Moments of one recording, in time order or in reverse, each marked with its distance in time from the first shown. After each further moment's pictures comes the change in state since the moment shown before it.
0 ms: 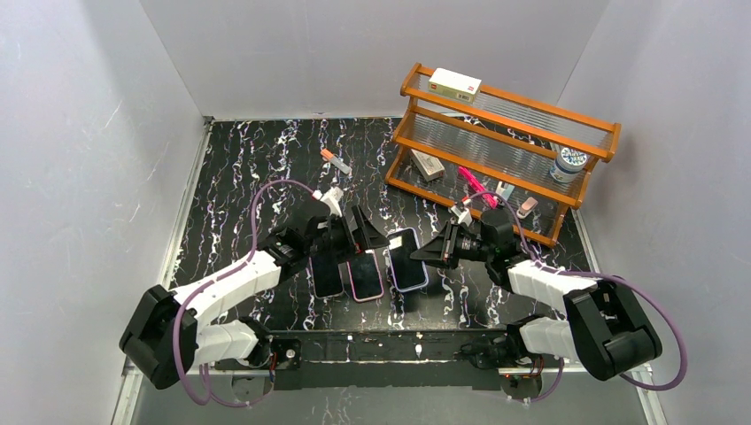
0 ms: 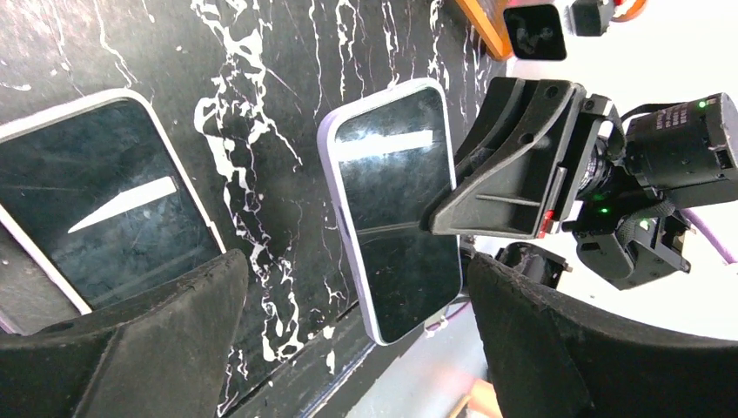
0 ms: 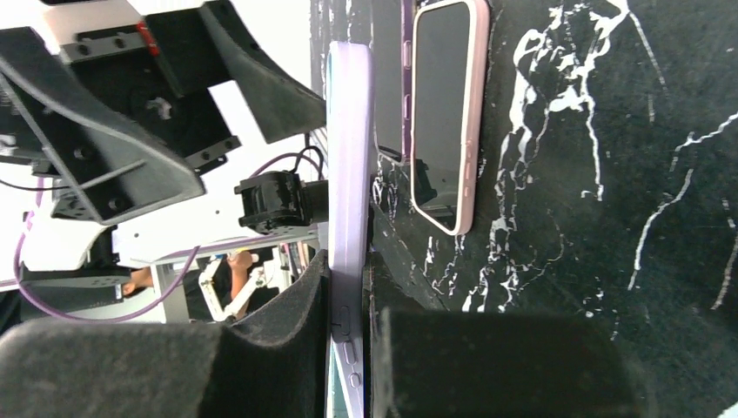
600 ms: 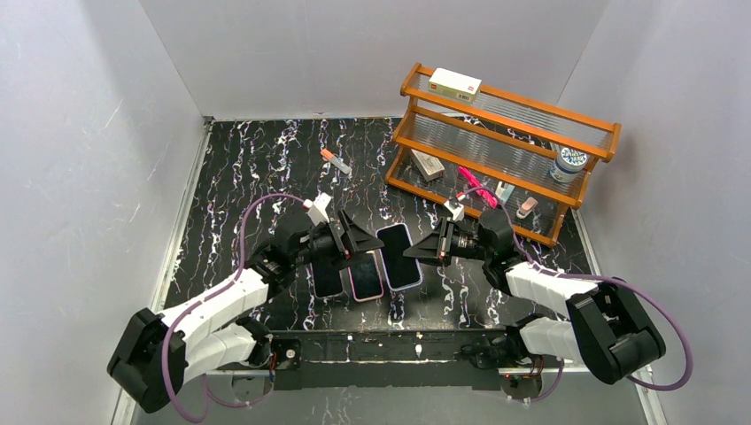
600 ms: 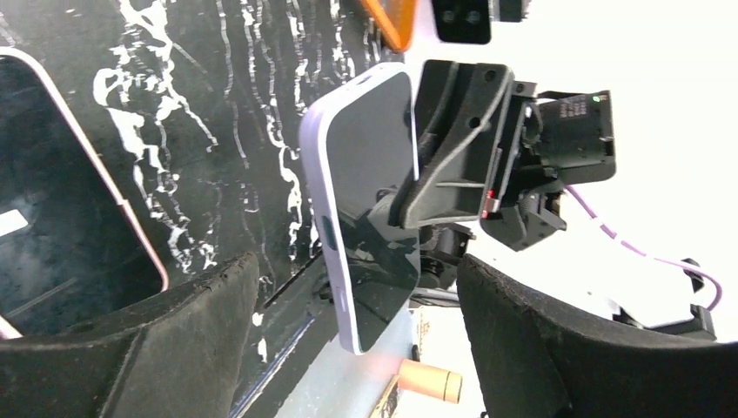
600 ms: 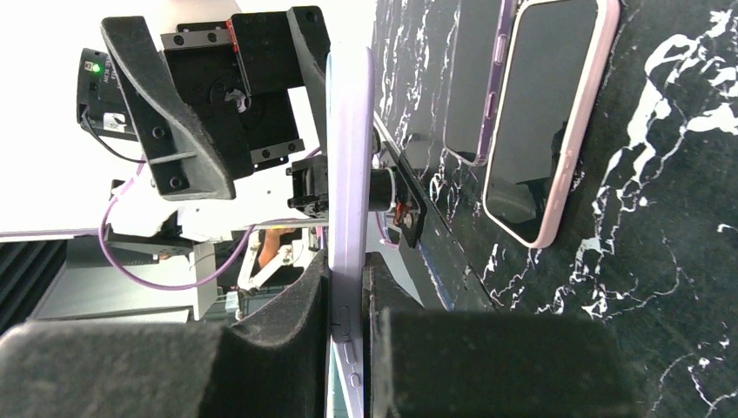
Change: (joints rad) left arm 0.040 -0.135 -0.180 0.222 0.135 -0.181; right arm 0.063 -0.018 -0.003 0.176 -0.022 0.140
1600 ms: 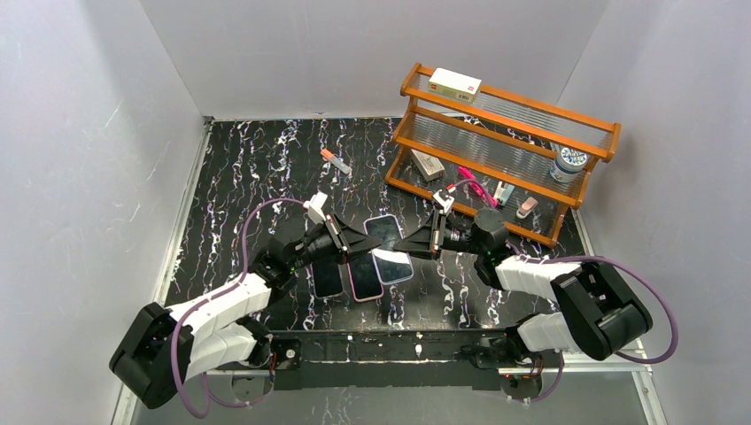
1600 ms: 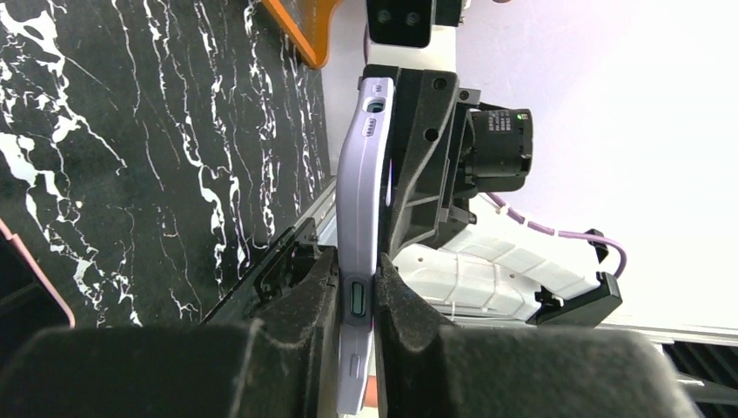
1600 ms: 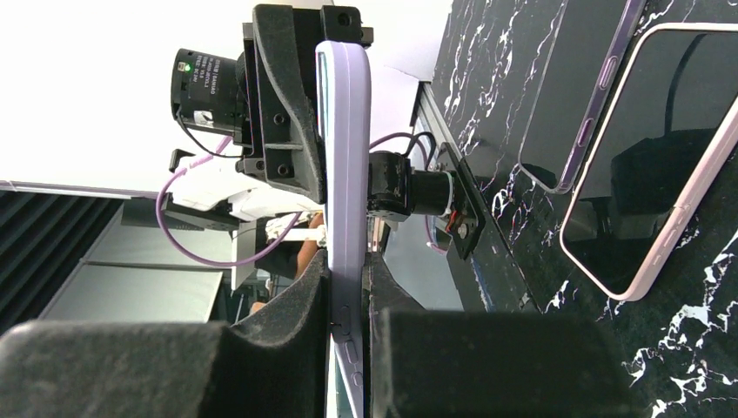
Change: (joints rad) left arm -0.001 0.020 -0.084 0.323 0.026 -0.190; right arm 0.068 0.120 0.036 0.311 -0.022 0.167
